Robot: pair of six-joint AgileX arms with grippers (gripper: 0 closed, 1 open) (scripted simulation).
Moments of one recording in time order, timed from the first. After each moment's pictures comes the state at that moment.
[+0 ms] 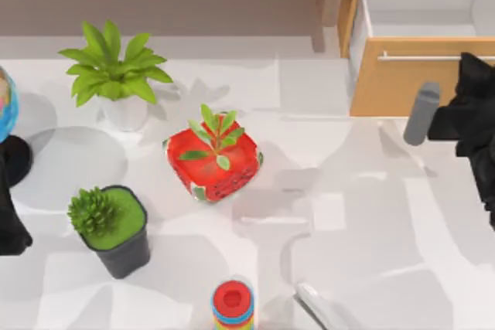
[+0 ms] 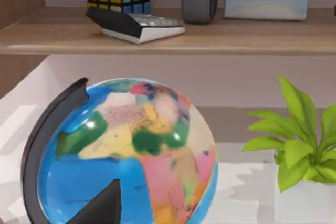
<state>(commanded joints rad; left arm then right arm) 0.00 0.00 0.00 0.00 0.00 0.00 0.23 2.09 0.55 1.51 0.27 -1.55</state>
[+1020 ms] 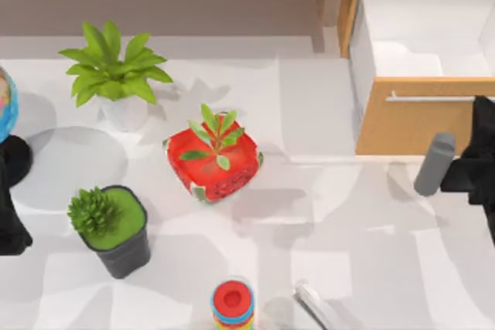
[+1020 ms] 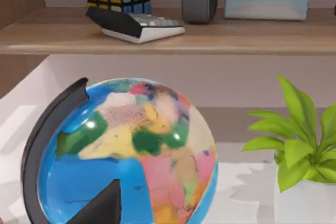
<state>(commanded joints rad) 0.00 0.00 0.00 0.00 0.00 0.00 0.31 2.00 0.27 1.71 0.35 -1.55</state>
